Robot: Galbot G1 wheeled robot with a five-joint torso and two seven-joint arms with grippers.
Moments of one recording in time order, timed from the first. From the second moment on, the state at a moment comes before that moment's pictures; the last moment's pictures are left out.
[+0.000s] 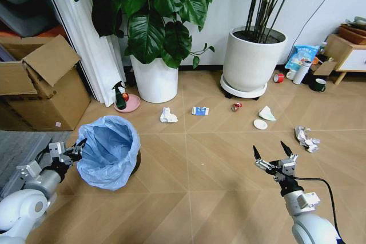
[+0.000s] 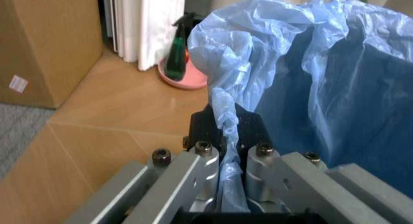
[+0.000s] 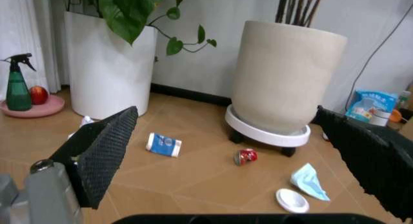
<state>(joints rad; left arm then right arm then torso) 1.44 -0.88 -0.75 -1.83 -0.89 0.21 0.06 -1.58 1.01 0.54 1.83 0.31 0.37 0.10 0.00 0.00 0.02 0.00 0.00</state>
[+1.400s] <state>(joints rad) 1.44 -0.88 -0.75 -1.83 -0.89 0.21 0.06 -1.58 1.02 0.53 1.83 0.27 0.41 0.08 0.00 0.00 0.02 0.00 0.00</state>
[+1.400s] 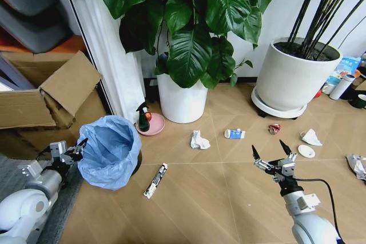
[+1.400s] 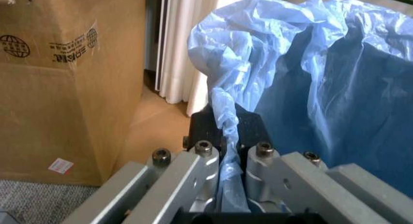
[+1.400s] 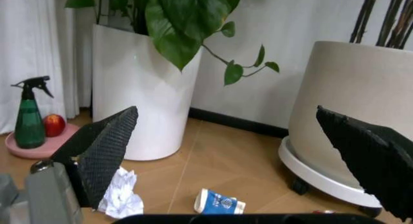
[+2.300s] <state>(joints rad) 1.45 -0.88 -0.75 -1.83 -0.89 0.21 0.06 -1.56 1.02 0.49 1.81 0.26 0.46 0.05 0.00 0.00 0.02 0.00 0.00</state>
